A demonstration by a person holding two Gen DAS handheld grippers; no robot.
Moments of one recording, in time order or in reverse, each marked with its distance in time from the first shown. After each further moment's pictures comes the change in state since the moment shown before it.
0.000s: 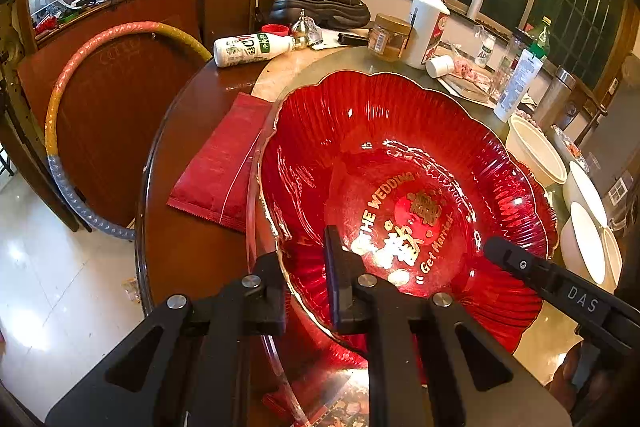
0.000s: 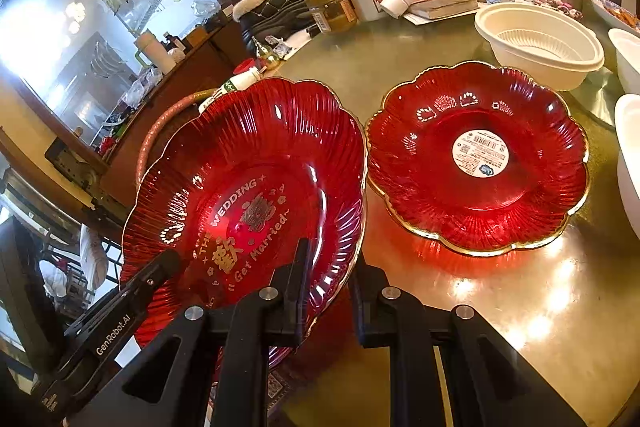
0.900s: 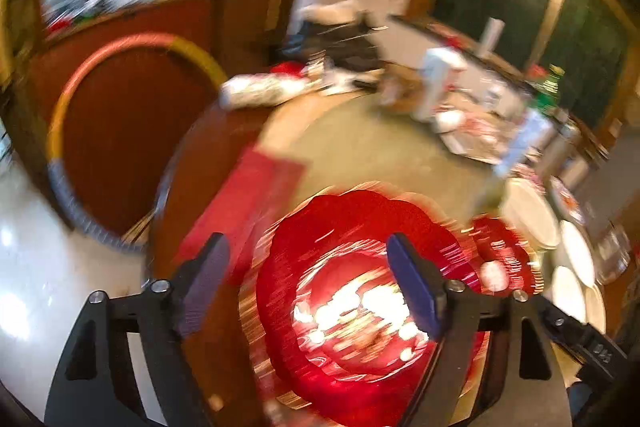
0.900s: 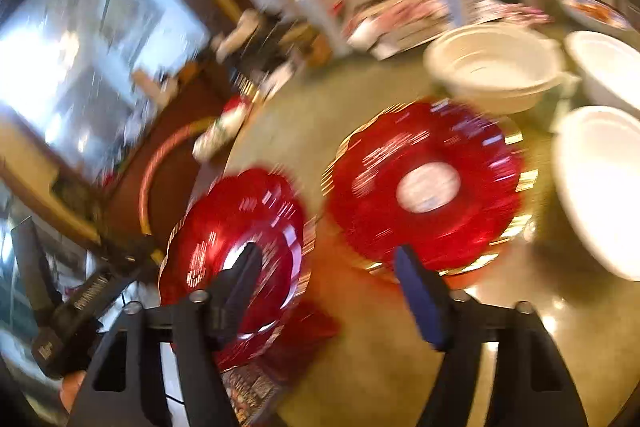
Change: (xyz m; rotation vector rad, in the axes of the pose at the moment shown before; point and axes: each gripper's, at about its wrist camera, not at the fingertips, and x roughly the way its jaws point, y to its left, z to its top) left arm -0.019 -0.003 0.052 -0.041 -0.092 -0.046; right arm -0.050 -0.044 0.017 0.114 -0.108 -0.001
